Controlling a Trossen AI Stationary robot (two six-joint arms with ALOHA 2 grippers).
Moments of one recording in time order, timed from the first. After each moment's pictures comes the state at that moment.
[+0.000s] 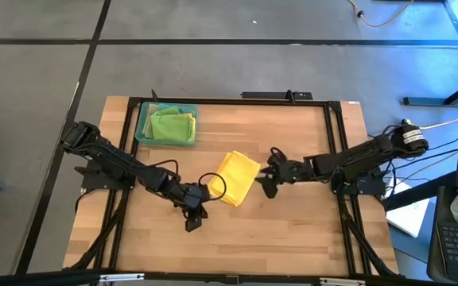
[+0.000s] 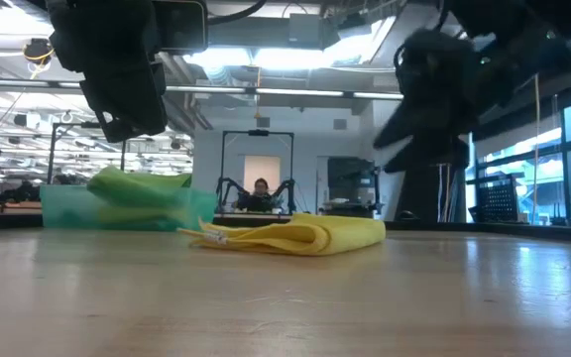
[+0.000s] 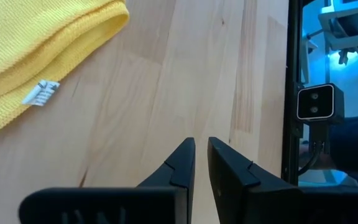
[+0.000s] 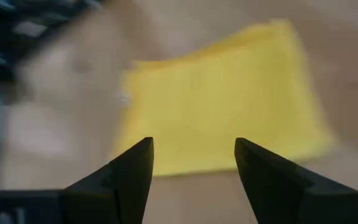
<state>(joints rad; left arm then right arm) -0.38 1.51 0.85 -0.16 0.05 -0.75 0.17 1.35 0.56 0.13 0.26 0.75</state>
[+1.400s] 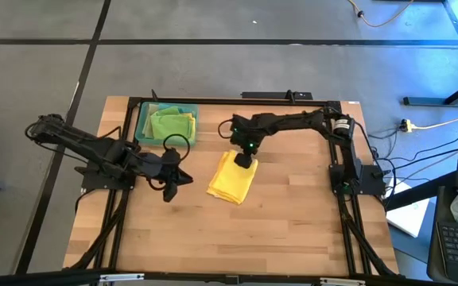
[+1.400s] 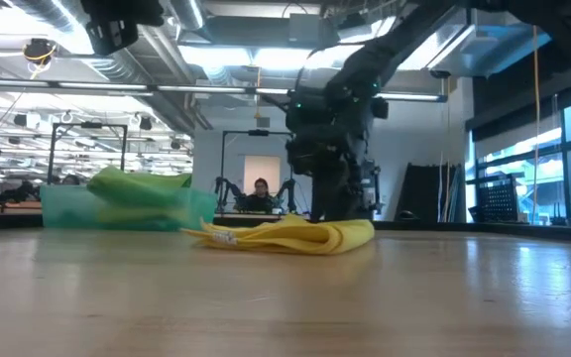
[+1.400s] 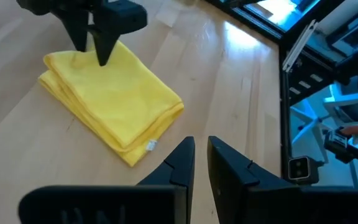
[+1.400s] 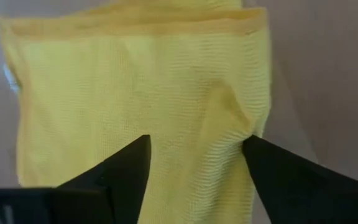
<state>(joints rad) -0.32 0.98 0.85 -0.49 -0.23 -0.70 -0.33 2.06 1.39 -0.65 -0.40 0.16</state>
